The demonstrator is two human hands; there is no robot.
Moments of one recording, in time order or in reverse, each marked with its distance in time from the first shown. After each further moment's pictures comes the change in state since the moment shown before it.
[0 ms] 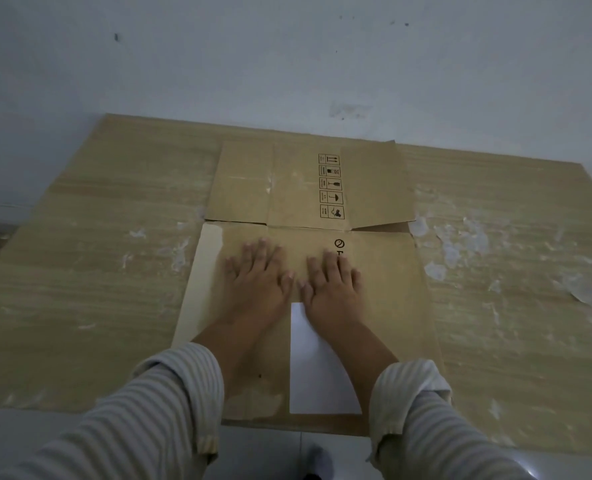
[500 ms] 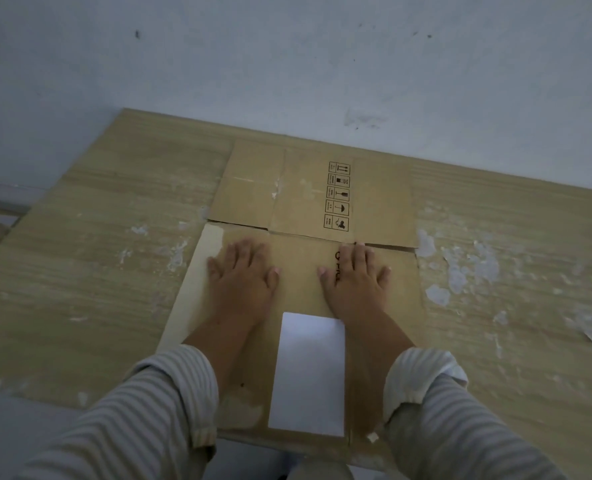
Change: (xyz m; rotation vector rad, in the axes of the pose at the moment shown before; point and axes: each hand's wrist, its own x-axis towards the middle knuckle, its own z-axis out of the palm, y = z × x) left_hand 0.012 -0.004 -0.007 -0.002 0.048 -0.164; right_hand 0.044 0.038 -0.025 0.016 -0.031 0.123
